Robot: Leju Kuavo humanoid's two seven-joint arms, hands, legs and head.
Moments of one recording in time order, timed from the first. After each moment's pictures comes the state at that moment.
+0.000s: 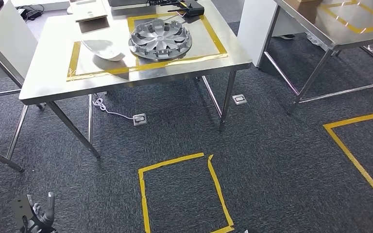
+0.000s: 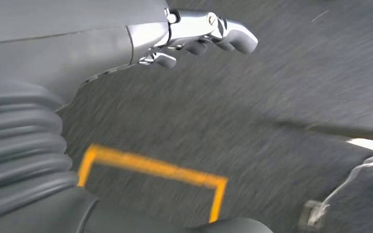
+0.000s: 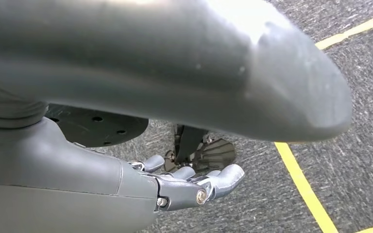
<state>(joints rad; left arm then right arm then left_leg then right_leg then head) -0.34 0.00 0.78 -0.36 -0.23 0.08 -0.44 -0.09 0.19 -1.21 -0.20 0.79 0.15 -0.23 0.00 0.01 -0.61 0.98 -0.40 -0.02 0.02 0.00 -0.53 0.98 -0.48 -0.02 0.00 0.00</state>
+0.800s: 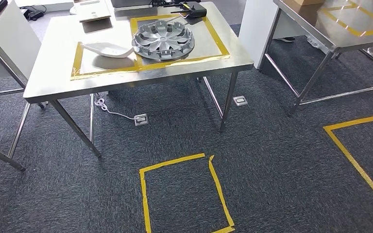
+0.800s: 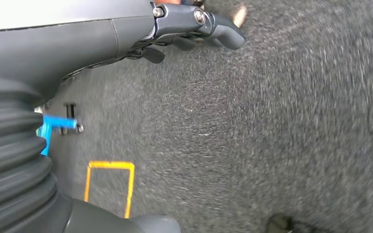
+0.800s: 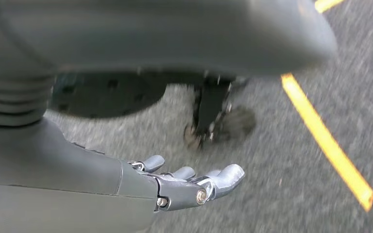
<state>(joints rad) -0.06 -0.16 0.55 -0.20 -0.74 0.42 0.14 -0.07 0.19 -1.22 -0.20 0.79 -0.02 -0.18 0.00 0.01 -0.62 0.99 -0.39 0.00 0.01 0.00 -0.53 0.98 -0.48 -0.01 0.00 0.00</state>
